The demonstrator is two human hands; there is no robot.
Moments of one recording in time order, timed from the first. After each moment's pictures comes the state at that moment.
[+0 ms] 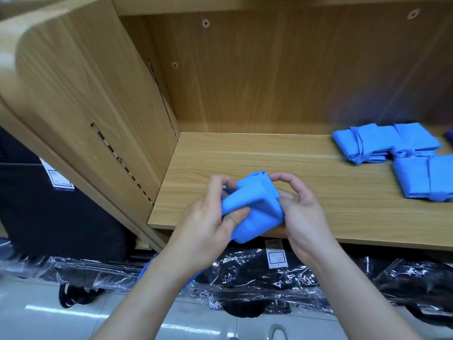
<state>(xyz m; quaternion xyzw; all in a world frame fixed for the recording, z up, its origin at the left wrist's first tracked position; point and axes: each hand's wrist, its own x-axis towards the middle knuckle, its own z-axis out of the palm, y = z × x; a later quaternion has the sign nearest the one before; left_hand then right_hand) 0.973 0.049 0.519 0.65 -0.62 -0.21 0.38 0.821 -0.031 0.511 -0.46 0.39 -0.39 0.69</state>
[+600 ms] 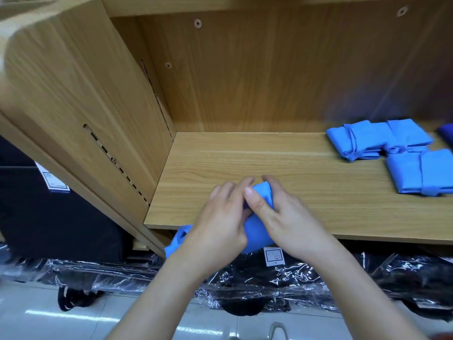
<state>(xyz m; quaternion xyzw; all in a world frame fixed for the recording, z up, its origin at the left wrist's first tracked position) 0.952 0.031 0.509 0.66 -0.68 -0.14 0.28 0.811 -0.023 0.532 -0.78 0.44 -0.16 0.41</state>
